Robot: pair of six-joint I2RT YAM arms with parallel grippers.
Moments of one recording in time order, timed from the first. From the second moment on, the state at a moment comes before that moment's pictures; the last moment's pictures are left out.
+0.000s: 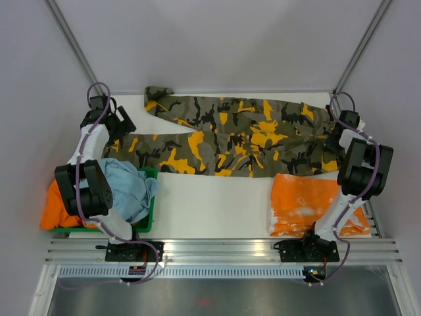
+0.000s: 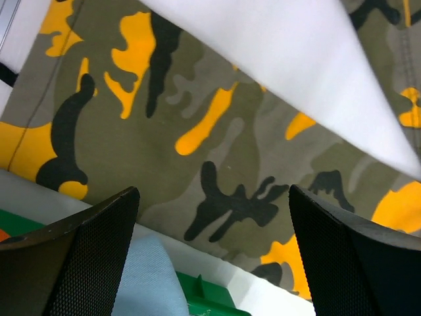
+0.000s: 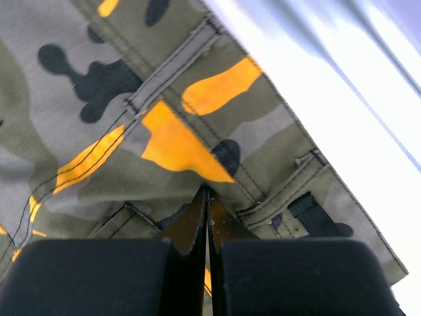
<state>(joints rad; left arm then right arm) 0.19 1.68 1.35 -0.55 -0.05 -0.36 -0.35 1.94 1.21 -0.24 0.19 0.40</state>
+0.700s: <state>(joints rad) 0.13 1.99 1.66 -0.37 0.08 -0.38 -0.07 1.70 1.27 -0.18 -0.15 0.33</state>
